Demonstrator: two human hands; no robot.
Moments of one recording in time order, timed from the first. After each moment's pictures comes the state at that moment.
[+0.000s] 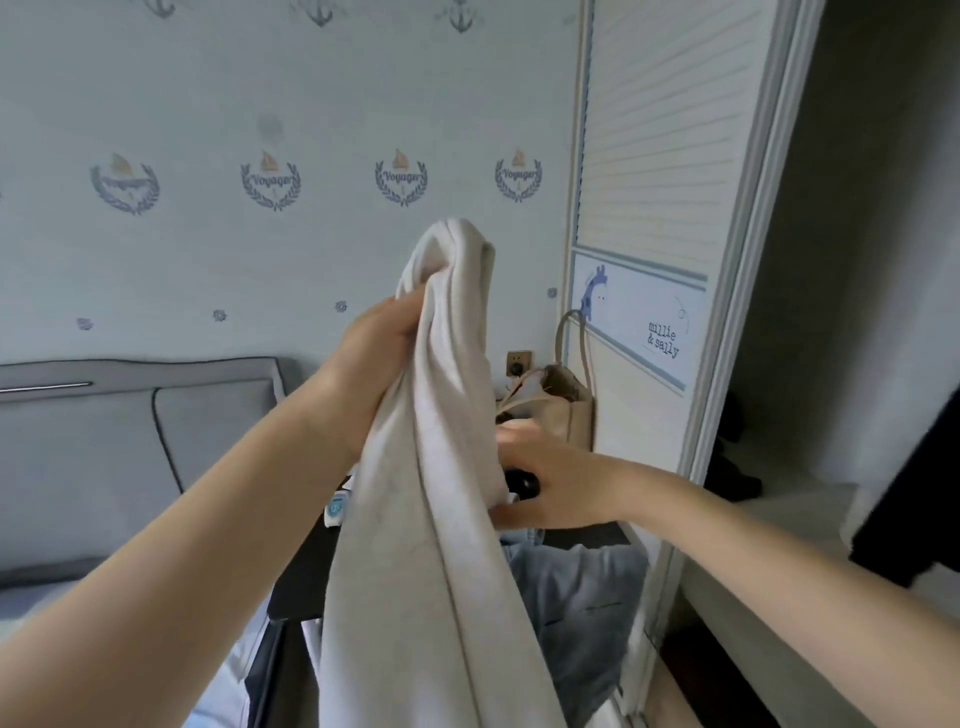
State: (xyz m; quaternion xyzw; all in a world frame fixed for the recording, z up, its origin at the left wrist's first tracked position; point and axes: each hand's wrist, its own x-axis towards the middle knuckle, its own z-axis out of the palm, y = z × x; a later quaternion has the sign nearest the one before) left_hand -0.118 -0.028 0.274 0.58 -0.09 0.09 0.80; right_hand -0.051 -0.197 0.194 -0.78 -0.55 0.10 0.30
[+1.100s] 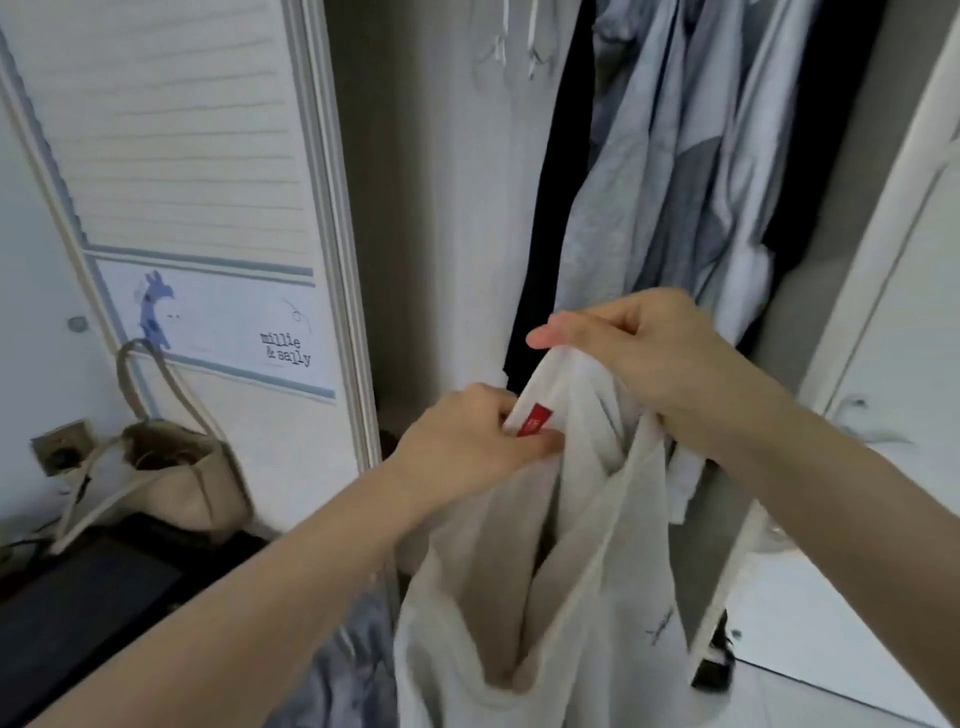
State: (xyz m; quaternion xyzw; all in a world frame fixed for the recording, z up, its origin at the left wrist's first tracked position) left_hand 0.037 -0.252 0.213 0.82 -0.46 -0.09 0.34; right_hand -0.085 -0.372 0.274 -0.82 0.10 -0.32 0.47
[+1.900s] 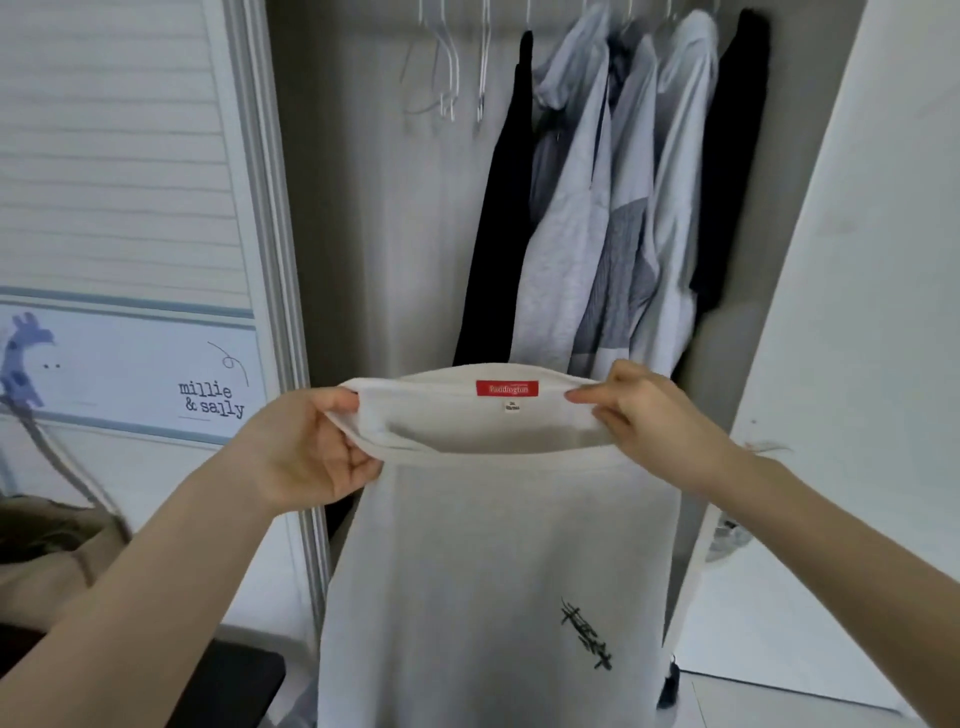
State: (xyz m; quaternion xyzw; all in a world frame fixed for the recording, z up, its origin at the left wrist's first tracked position) left_hand 0.162 -0.207 0.221 0.46 -0.16 -0.52 0.70; right_hand -0.086 -0.423 0.232 -0.94 0.18 -0.27 -0.02
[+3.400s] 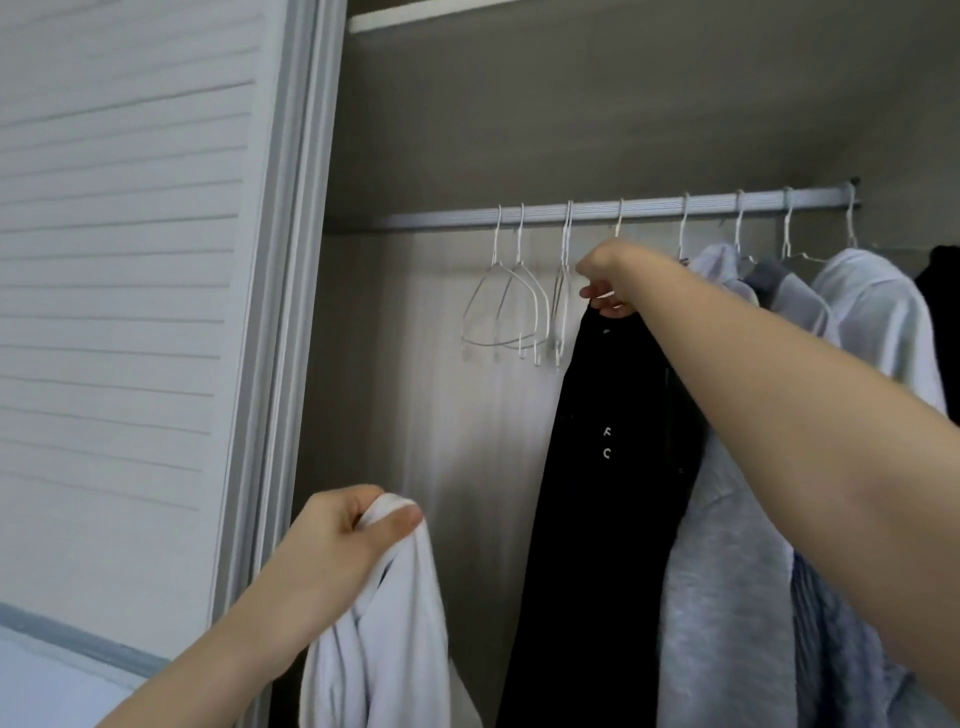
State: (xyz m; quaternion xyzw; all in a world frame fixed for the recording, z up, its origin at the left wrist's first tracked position) left_hand 0.340 -0.362 0.342 0.66 -0.44 0.04 0.61; right_hand 0.230 -0.600 0.604 -0.80 0.36 -0.39 0.28
